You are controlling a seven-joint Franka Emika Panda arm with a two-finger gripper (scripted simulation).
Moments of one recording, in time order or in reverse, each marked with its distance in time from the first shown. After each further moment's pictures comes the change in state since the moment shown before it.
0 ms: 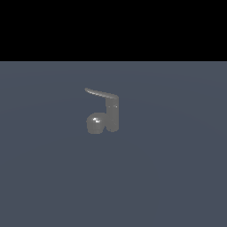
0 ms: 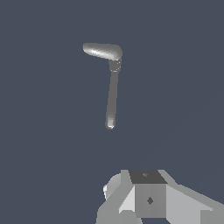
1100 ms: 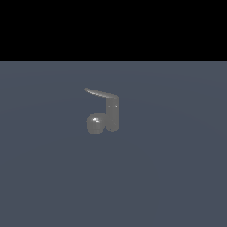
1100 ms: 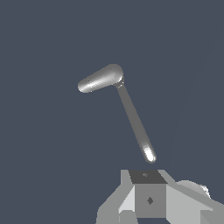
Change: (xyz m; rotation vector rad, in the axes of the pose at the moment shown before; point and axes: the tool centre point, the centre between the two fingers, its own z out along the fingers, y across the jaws) arm 0.123 -0.031 0.061 0.132 -0.081 0.478
